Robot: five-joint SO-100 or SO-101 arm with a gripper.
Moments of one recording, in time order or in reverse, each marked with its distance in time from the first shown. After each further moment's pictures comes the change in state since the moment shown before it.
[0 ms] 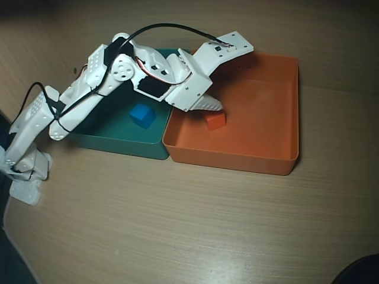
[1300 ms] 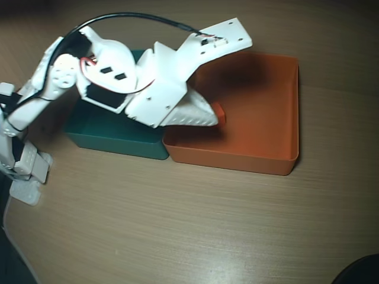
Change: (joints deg) arm 12.5 37.1 41.4 -10.8 -0.7
